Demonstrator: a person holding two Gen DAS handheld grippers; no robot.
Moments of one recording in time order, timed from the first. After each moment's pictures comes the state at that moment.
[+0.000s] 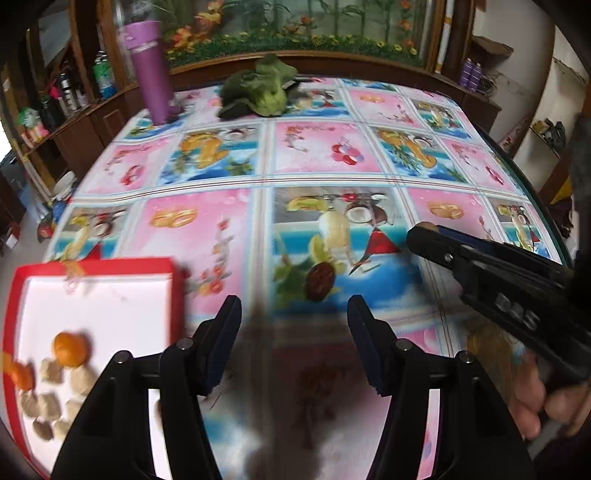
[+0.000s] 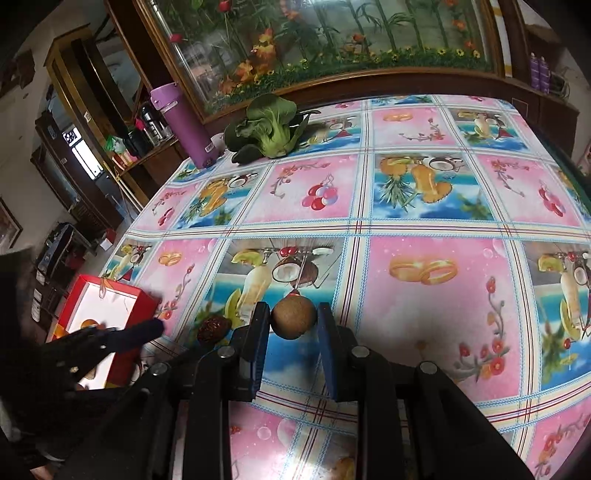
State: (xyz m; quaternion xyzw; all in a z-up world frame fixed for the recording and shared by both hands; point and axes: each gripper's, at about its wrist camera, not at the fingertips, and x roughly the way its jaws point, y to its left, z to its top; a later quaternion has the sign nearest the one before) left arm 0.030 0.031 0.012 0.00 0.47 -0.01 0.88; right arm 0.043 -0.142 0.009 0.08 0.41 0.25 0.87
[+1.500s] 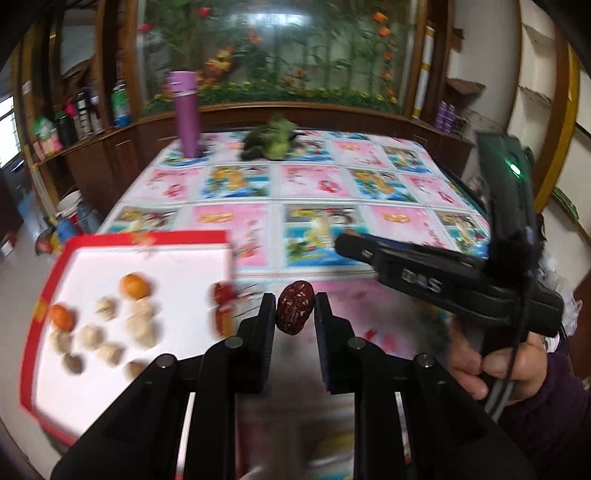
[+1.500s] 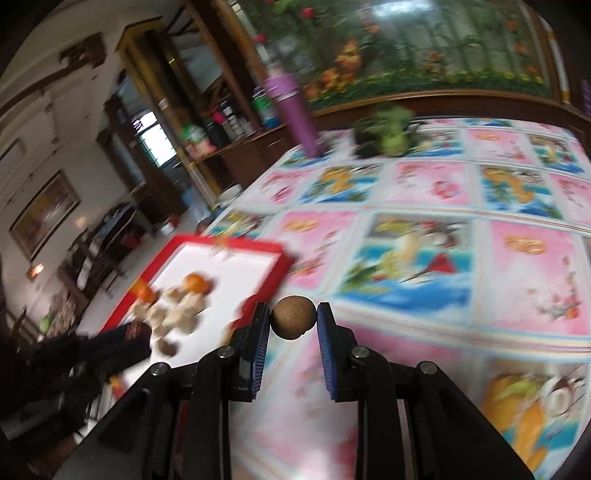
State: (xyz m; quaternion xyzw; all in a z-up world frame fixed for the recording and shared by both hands) left arm -0.109 0.070 0.065 -0.03 0.37 -0.02 0.93; right arm -0.062 -0.061 0.031 0.07 0.36 0.40 0.84
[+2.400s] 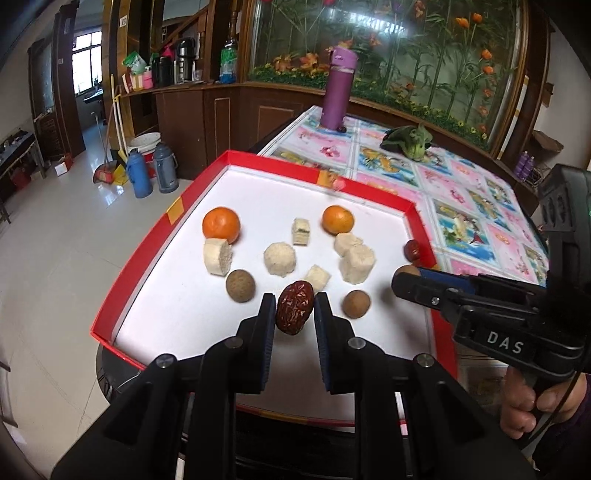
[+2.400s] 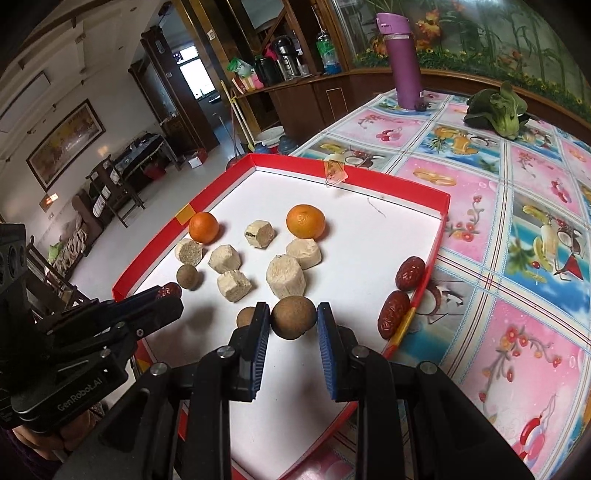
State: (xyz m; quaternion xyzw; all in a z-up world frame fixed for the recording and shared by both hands) left arm -0.170 0.218 0.024 -0.12 0.38 0.12 0.91; right arm -0.098 0.058 0.009 -0.03 0.40 0.44 0.80
